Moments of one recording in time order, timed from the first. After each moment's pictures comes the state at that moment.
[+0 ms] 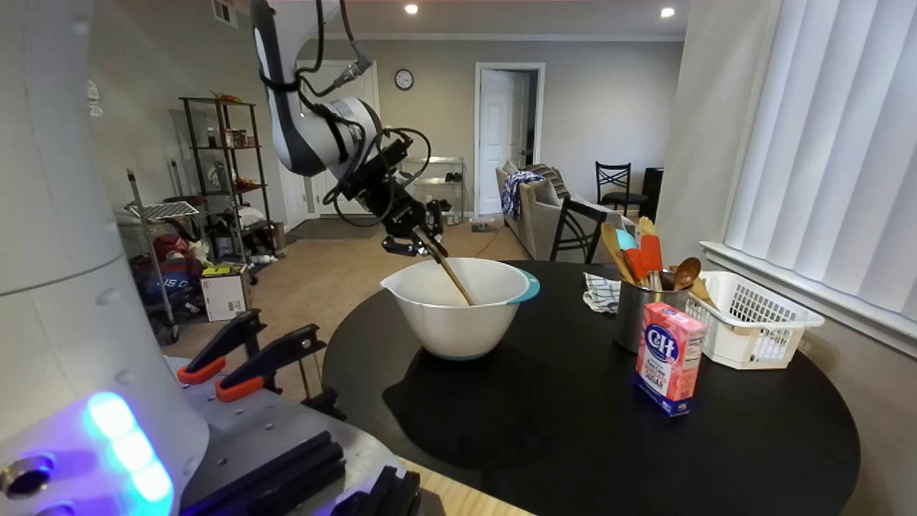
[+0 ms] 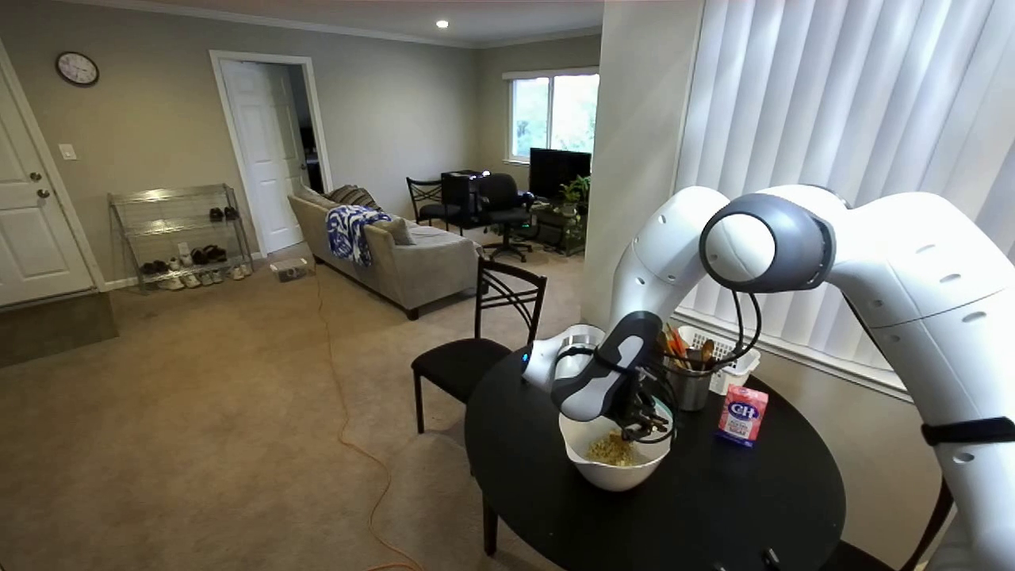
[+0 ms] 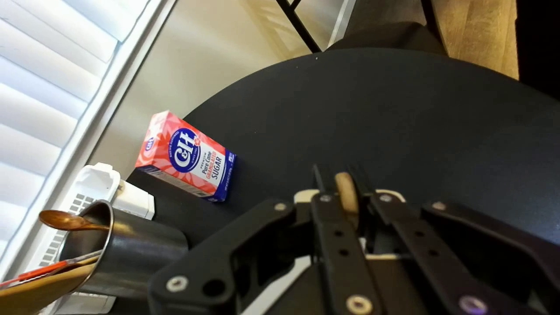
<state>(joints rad) 0.35 0.75 0.05 -1.85 -0.81 1.73 0.34</state>
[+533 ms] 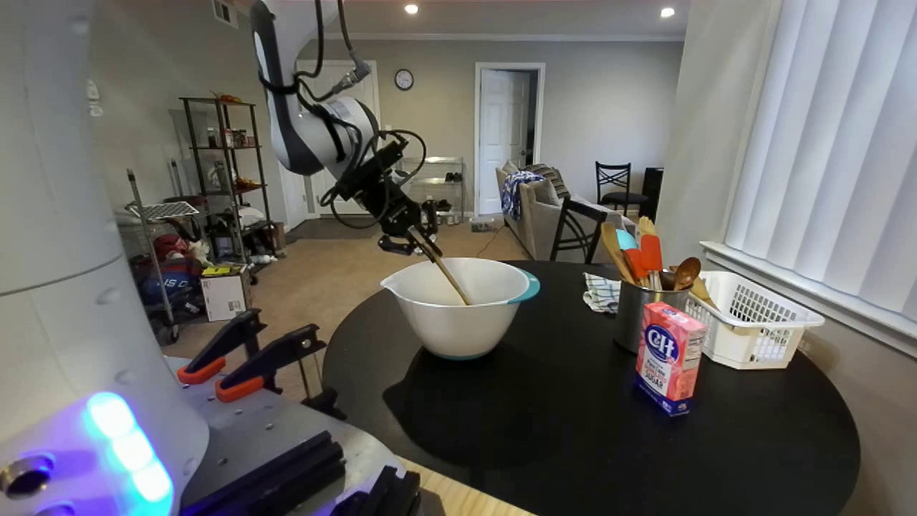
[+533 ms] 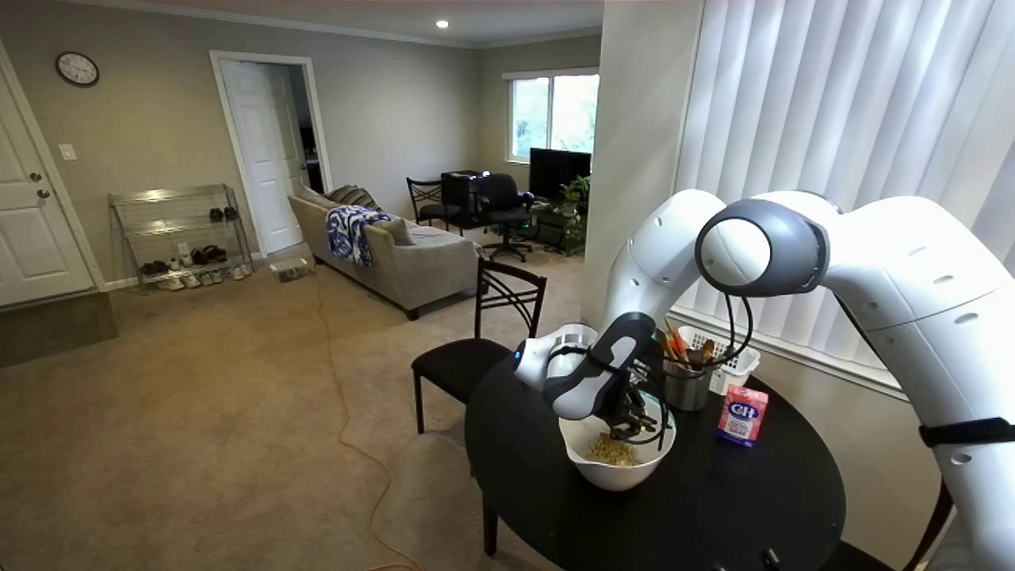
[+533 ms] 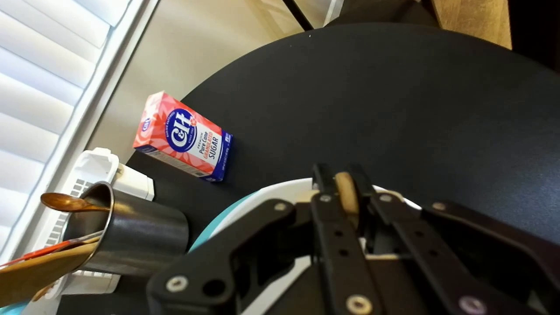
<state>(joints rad) 0.35 0.78 0.08 -1.80 -0.81 1.74 0.36</state>
